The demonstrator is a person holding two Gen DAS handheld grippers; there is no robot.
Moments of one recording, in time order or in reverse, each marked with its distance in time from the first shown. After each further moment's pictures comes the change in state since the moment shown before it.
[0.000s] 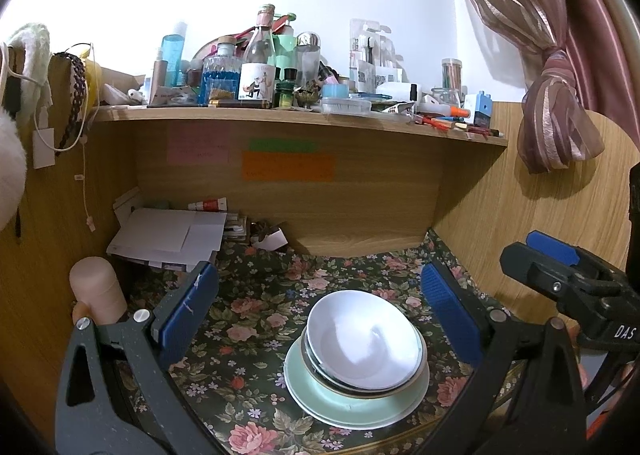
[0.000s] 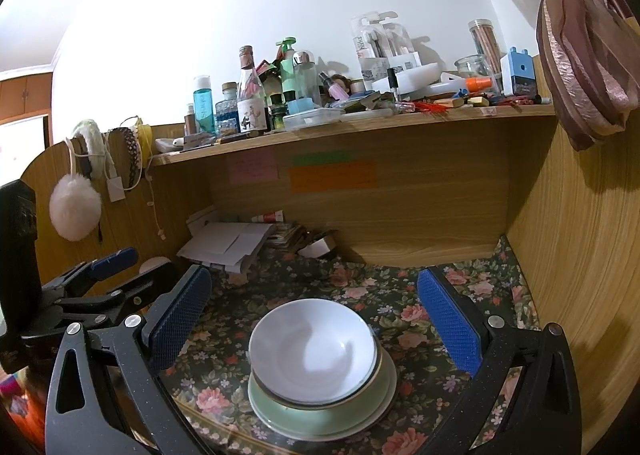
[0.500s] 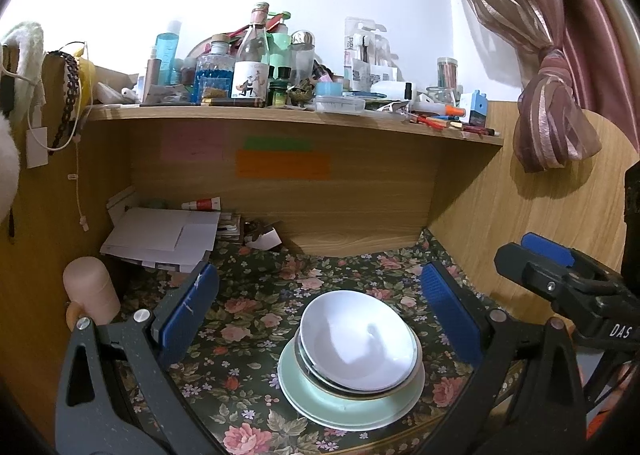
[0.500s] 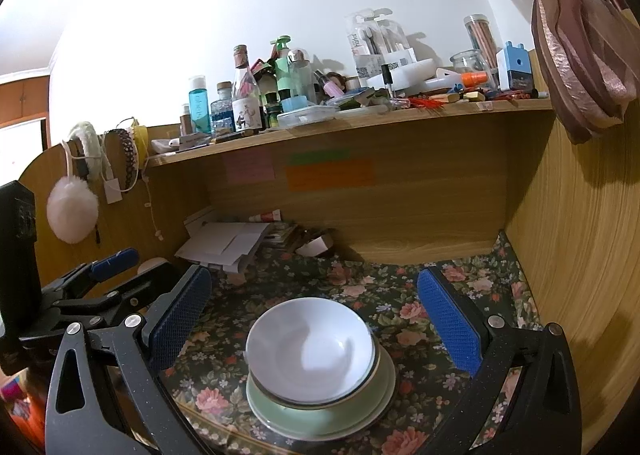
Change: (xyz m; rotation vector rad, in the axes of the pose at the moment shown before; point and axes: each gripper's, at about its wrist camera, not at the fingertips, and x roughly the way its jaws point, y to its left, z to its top) left arm 0.003 -0.001 0.000 0.002 0.003 -0.025; right arm -0.001 0.005 -0.002 0.021 0.001 -0.027
